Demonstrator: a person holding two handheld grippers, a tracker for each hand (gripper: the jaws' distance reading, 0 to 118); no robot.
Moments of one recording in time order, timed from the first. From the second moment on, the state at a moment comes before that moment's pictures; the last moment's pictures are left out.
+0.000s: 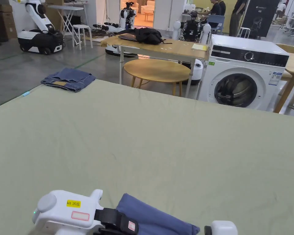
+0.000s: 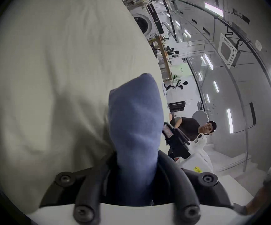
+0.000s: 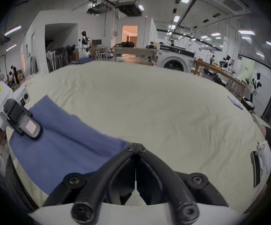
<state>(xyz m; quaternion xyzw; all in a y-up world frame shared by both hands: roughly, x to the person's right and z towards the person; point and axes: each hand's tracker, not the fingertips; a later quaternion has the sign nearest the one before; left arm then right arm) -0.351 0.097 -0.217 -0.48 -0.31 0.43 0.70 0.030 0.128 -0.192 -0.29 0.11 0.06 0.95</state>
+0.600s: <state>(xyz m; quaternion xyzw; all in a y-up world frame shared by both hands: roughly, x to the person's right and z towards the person) -0.604 0.220 -0.174 -0.52 -0.11 0.34 0.78 0.051 0.187 -0.210 -0.14 0.07 0.03 0.99</state>
